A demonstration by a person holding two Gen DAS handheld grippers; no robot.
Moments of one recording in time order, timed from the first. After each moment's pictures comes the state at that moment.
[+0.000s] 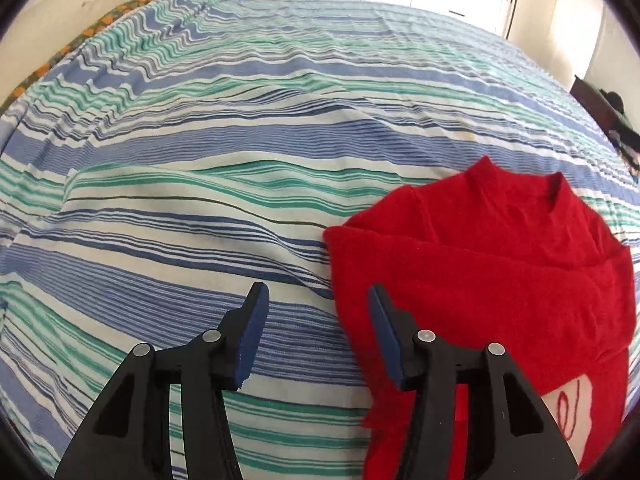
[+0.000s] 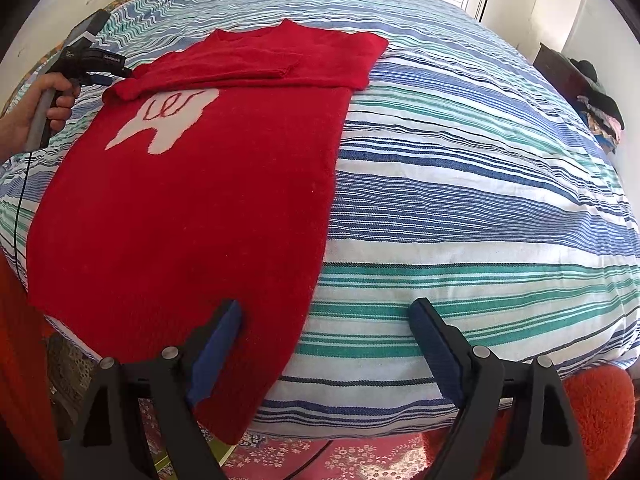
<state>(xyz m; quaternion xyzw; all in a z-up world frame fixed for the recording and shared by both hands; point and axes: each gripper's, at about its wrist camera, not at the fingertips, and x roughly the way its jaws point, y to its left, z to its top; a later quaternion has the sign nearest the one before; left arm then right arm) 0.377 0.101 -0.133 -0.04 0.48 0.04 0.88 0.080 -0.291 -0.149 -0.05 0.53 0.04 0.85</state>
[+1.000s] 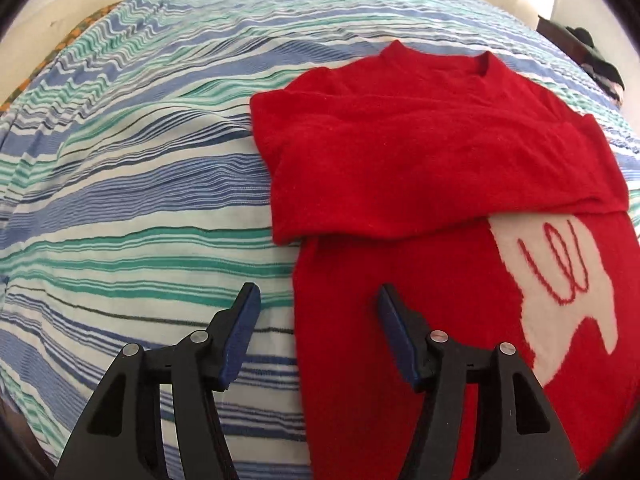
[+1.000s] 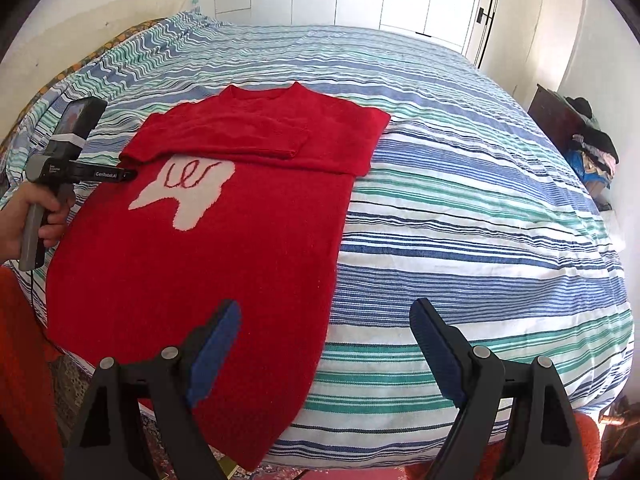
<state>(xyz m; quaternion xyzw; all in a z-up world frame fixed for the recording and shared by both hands) 0.282 0.044 -0.159 0.03 0.51 0.00 0.86 0.093 -0.280 -0.096 -0.06 0.45 0.05 0.89</state>
